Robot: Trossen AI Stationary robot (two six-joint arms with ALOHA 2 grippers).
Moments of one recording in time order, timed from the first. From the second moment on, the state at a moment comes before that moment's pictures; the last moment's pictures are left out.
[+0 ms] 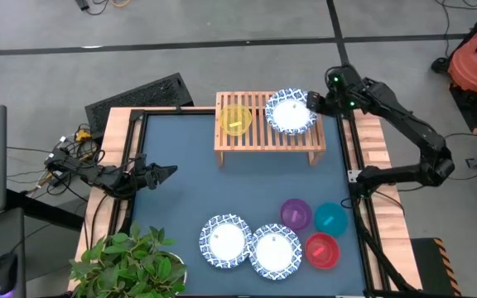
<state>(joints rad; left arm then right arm) -0.38 0.02 0.01 0.07 -0.77 -0.95 -0.87 1.20 1.26 -0.97 -0.11 0.78</state>
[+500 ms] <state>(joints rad) -0.38 0.02 0.01 0.07 -0.77 -0.95 -0.82 1.06 1.26 -1.09 -0.11 0.80</state>
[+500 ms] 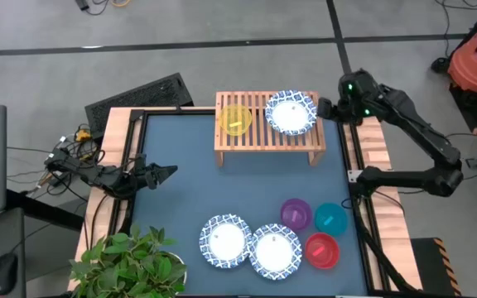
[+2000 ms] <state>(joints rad) -0.38 0.02 0.01 0.08 -0.72 -0.95 0.59 1.74 1.26 -0.92 -0.13 1.85</state>
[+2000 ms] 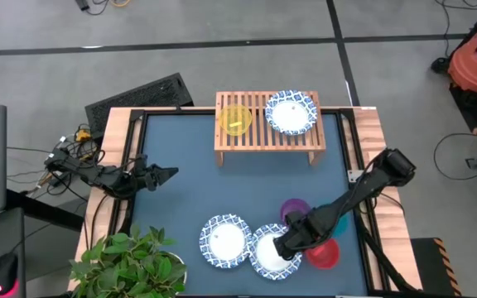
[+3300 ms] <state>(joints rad) -0.38 0.02 0.01 0.08 -0.72 -0.97 0.54 1.63 1.26 -1.04 -0.13 1.79</state>
